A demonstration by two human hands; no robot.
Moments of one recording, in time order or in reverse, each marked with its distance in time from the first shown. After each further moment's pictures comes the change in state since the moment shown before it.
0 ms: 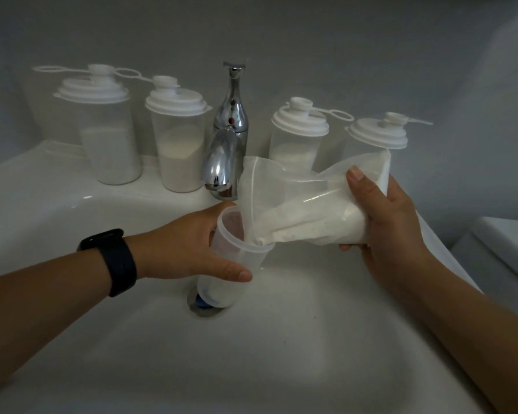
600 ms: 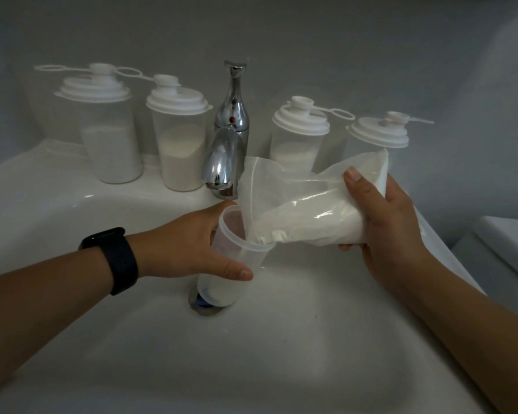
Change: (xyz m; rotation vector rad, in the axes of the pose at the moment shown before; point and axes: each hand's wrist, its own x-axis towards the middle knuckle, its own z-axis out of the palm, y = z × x) left_hand -0.001 0.000 0.000 -0.002 -0.001 -0.006; right_hand 0.000 0.001 0.003 -0.017 0.002 -0.015
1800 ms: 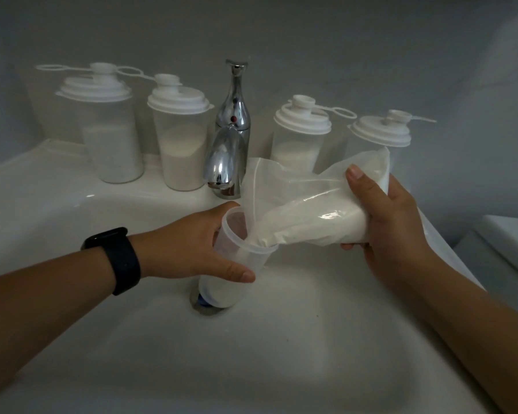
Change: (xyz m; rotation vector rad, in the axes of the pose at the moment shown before) left_hand 0.001 0.000 0.001 0.028 -0.018 -0.007; right_hand 0.000 -0.001 0.000 -0.003 0.003 0.023
